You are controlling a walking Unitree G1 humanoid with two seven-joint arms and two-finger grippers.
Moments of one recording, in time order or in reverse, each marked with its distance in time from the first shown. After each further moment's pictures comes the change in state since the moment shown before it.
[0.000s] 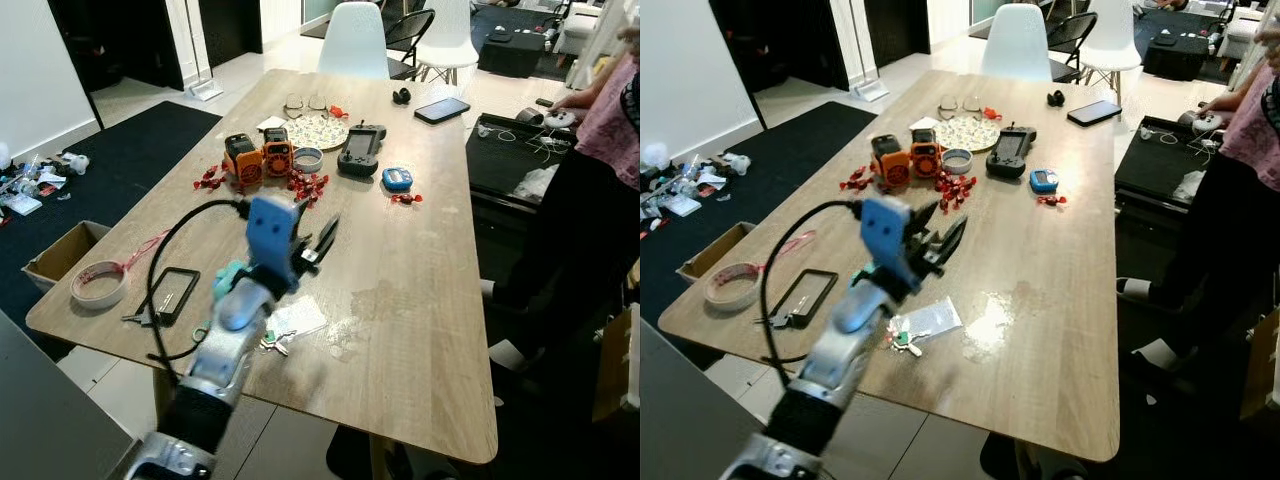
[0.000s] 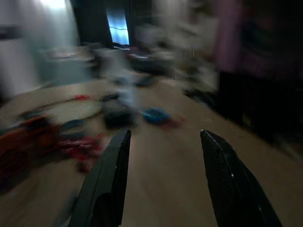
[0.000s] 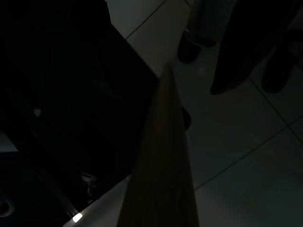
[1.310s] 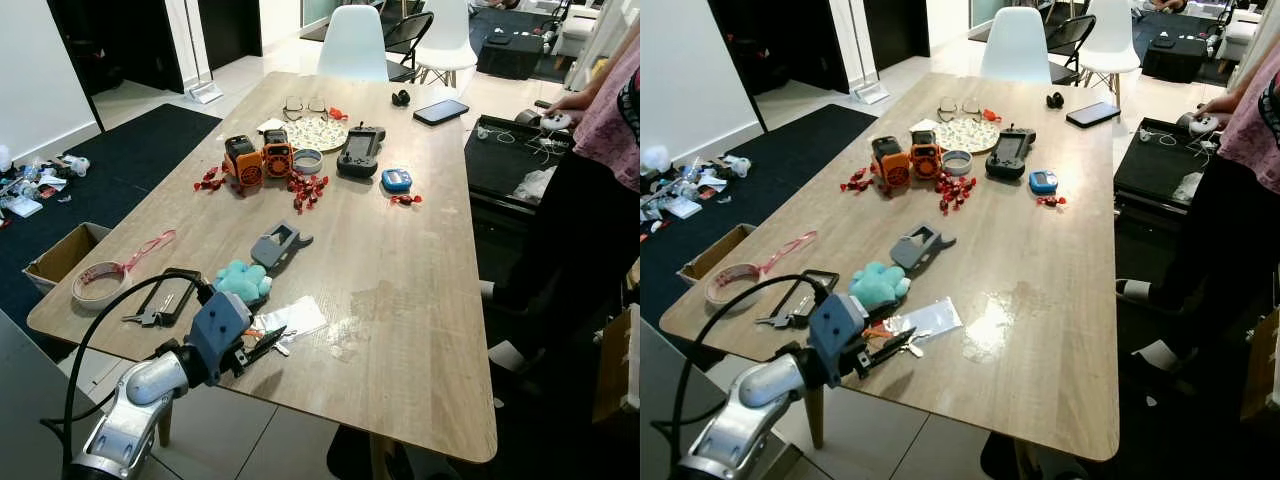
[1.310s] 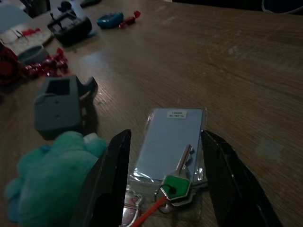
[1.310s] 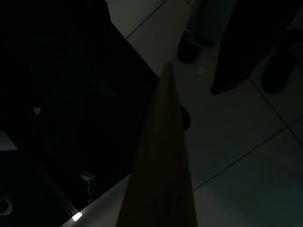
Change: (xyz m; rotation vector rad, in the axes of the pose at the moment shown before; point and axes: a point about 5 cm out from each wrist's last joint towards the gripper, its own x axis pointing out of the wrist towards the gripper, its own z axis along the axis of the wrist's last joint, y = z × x) left arm -0.093 0.010 -0.045 0.140 0.271 -0.197; right arm -0.001 -0.002 -0.003 -0.007 0.009 0.005
